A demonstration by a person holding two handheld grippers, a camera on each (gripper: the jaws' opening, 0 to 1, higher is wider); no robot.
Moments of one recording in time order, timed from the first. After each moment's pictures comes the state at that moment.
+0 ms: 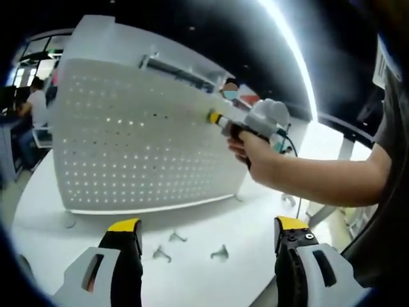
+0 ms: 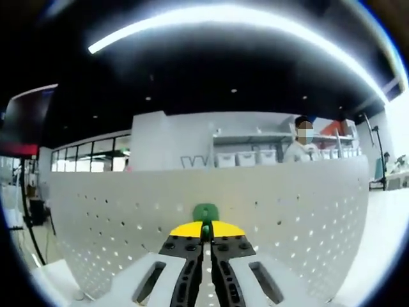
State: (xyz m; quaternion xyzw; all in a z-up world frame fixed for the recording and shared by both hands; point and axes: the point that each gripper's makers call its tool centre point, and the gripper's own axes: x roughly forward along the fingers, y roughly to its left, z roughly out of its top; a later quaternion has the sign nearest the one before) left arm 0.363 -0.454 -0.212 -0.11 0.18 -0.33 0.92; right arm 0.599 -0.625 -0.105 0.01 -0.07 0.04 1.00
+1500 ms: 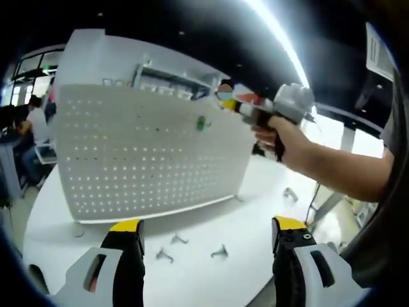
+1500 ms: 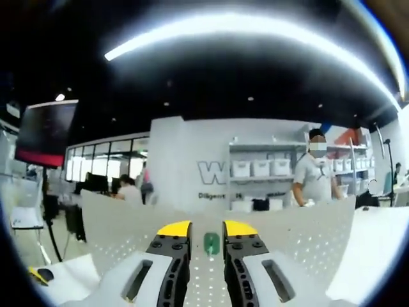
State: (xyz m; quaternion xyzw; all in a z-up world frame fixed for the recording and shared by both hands) left arm 0.338 -0.458 -0.191 -0.07 0.16 -0.32 0.93; right arm 0.506 -0.627 -0.048 -0.01 -0.10 0.10 0.99
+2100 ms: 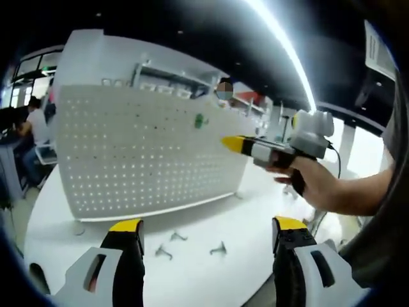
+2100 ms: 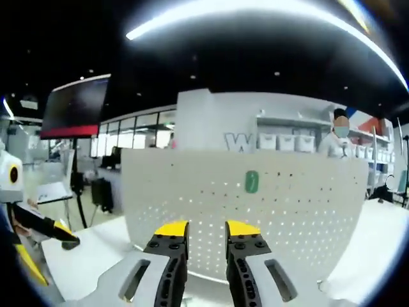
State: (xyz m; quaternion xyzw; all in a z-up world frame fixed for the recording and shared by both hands) left arm 0.331 -0.458 -0.193 -0.07 0.16 -0.32 0.93; right arm 0.443 -0.584 -0.136 -0.04 0.00 0.19 0.98
